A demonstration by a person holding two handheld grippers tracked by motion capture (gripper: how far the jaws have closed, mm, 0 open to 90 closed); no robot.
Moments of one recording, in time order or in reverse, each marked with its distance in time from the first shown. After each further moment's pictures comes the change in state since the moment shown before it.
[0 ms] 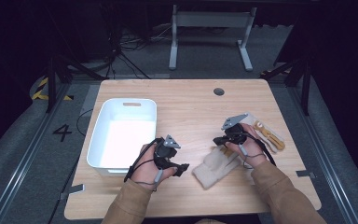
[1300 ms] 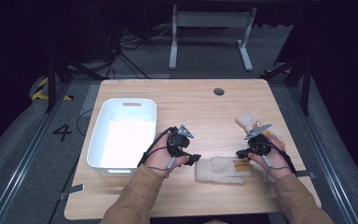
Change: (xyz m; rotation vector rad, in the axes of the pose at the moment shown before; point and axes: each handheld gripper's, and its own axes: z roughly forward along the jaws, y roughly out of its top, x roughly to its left) left arm 0.005 0.042 0.023 -0.012 -0.047 0.045; right arm 0.002 -0.062 -0.051 0.123 -0.019 0.150
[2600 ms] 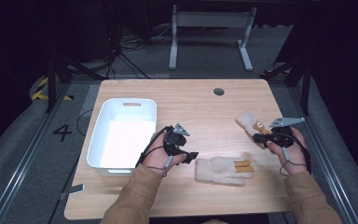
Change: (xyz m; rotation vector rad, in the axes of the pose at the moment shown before) left arm 0.007 -0.008 -0.001 -0.020 0.013 -0.031; right arm -0.038 -0.017 -0.049 -0.269 -0.167 0.133
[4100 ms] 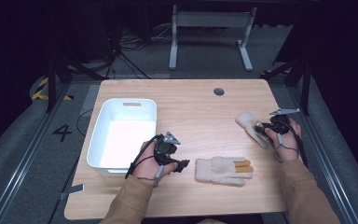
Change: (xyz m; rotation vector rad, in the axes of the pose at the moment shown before) left arm -0.005 -0.028 -0.018 0.015 0.041 -0.036; right arm -0.065 -0.006 0.050 0.039 -0.179 0.169
